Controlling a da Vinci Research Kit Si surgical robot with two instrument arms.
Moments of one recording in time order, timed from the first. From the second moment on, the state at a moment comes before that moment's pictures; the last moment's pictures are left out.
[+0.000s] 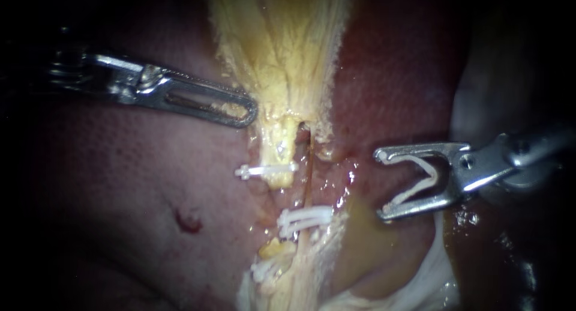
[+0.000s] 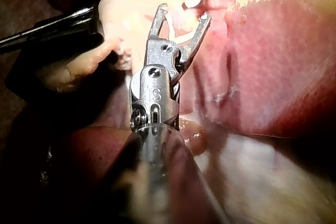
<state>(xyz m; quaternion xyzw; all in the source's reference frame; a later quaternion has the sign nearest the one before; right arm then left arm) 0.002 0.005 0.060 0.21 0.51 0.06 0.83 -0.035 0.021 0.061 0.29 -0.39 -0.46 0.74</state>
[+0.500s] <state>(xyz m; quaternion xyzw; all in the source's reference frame) 0.002 0.005 0.060 0.21 0.51 0.06 0.83 -0.029 0.022 0.057 0.28 -0.39 -0.46 0.74</state>
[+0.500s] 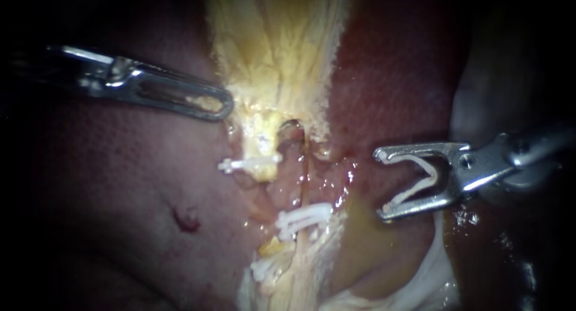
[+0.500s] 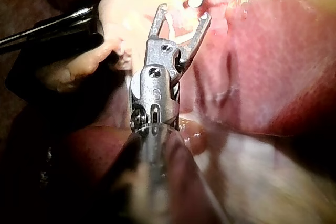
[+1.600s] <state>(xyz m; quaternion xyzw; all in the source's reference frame) 0.012 0.005 0.067 0.29 0.50 0.14 0.80 -0.028 0.022 0.055 0.28 -0.40 -0.47 0.74</state>
